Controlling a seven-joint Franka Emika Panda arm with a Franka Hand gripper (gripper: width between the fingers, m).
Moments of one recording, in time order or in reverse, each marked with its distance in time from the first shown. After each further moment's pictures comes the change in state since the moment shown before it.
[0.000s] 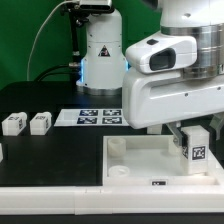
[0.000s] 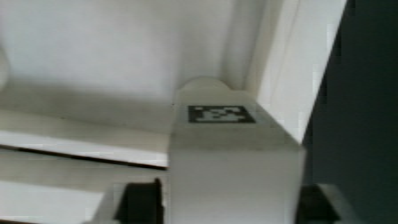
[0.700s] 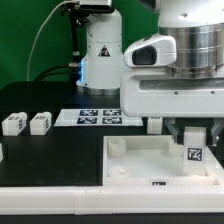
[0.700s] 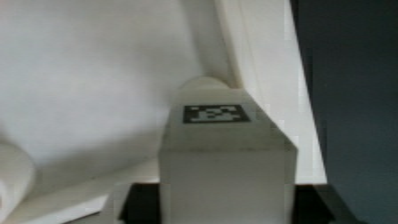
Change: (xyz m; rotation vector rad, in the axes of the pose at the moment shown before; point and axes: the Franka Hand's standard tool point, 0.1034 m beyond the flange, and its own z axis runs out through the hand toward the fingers) arm 0.001 0.003 0.001 0.002 0.017 0.538
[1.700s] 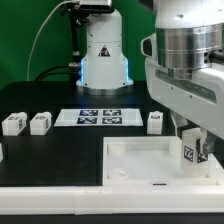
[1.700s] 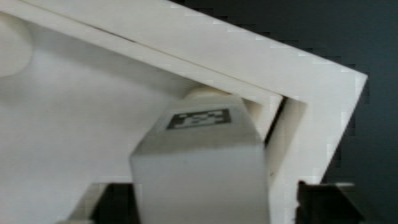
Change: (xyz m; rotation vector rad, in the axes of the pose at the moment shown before) arm 0.001 0.001 0.001 0.009 -0.001 0.865
